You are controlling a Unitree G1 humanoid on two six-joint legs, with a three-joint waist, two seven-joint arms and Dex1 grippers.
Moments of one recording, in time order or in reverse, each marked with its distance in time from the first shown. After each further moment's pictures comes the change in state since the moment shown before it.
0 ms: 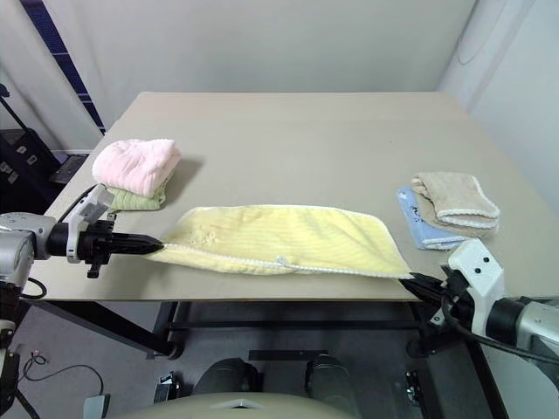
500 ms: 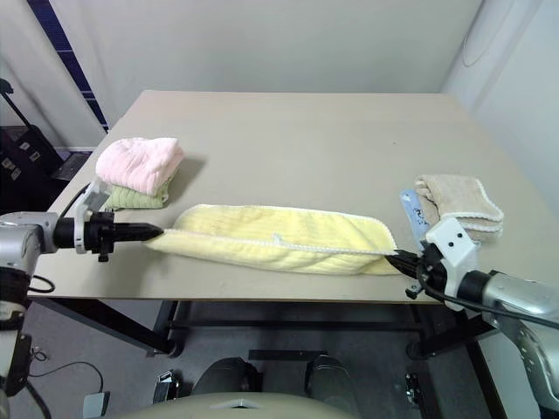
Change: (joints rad) left arm -0.185 -0.055 0.004 0.265 0.002 -0.013 0.126; right arm -0.338 0.002 0.281 0.250 -0.078 -0.013 -0.130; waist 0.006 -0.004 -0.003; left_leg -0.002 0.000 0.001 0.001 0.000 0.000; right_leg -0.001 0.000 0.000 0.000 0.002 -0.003
